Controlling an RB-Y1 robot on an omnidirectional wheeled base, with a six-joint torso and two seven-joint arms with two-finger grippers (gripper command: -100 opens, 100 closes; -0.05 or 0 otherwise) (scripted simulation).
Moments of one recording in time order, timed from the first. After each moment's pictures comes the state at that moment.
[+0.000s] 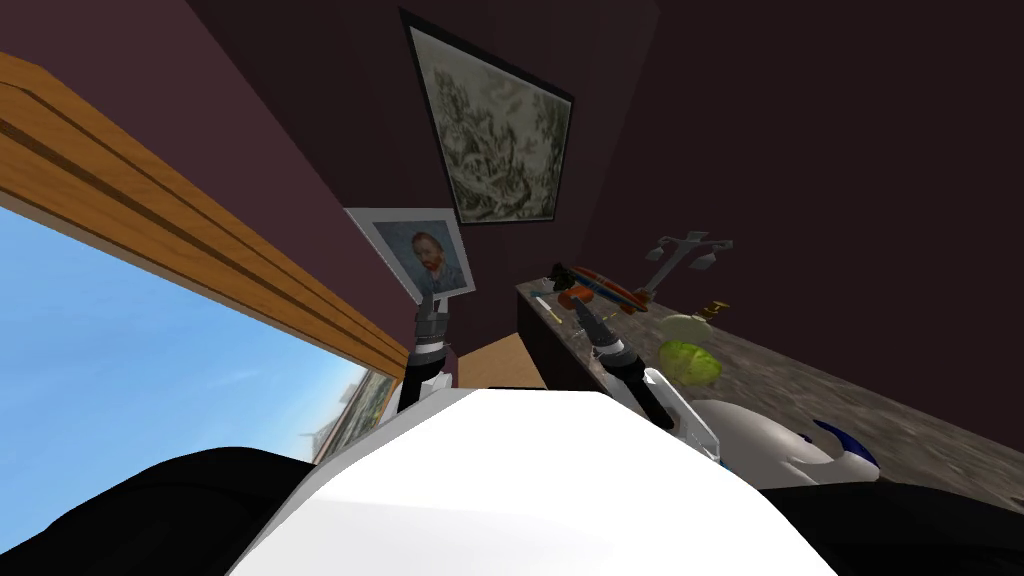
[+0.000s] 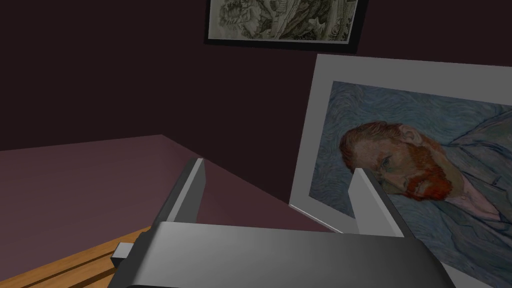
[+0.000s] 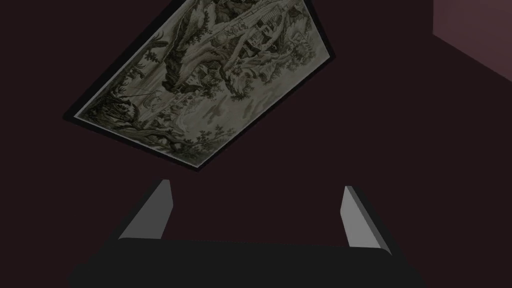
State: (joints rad) left arm 0.55 0.02 -0.01 -2.27 -0.09 -0.53 0.02; right arm 0.47 -0.41 -0.01 -2.22 0.32 -0.64 0.01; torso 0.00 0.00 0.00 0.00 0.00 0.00
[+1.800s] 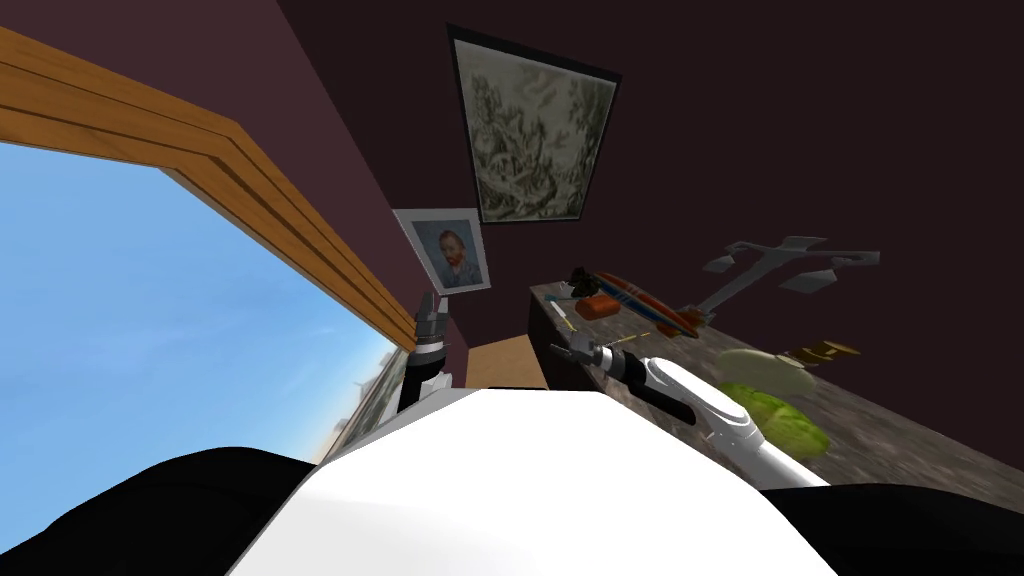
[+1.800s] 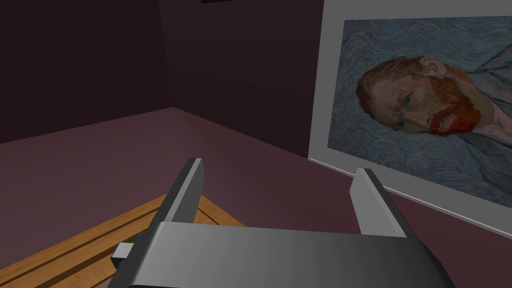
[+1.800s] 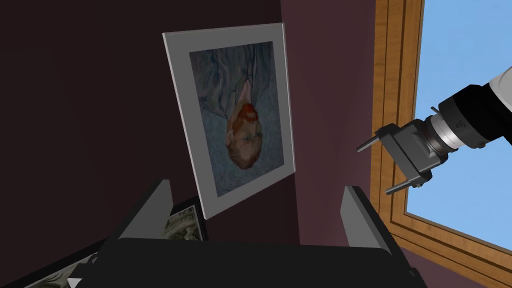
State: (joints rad) left arm 0.55 0.02 -0.01 -2.27 -0.09 -0.53 0.02; right arm 0.44 -0.91 0.10 -2.07 0.76 -0.69 -0.02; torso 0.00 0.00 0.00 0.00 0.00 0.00
